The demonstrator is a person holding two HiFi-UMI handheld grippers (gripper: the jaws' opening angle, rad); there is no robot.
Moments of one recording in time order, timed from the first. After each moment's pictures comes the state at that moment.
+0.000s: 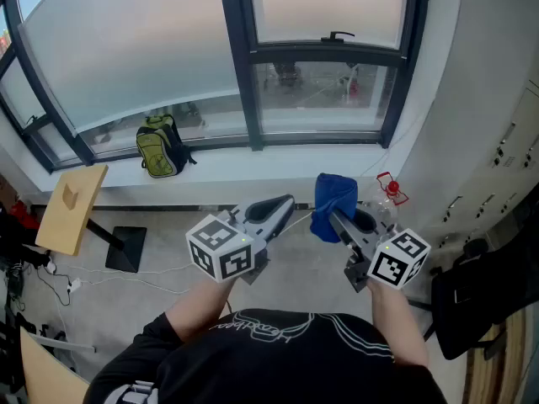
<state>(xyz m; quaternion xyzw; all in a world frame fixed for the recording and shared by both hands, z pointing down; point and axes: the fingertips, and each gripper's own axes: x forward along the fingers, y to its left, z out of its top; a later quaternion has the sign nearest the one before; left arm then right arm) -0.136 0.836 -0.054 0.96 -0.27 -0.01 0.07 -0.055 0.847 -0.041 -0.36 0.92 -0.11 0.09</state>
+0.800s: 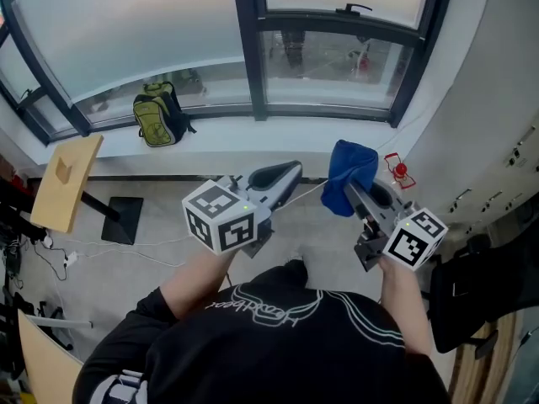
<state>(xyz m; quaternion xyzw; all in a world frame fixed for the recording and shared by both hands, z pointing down) -0.139 0.790 -0.044 0.96 -0.27 -0.02 0.07 -0.045 0.803 -0.030 -0.36 0.92 -0.12 0.10</state>
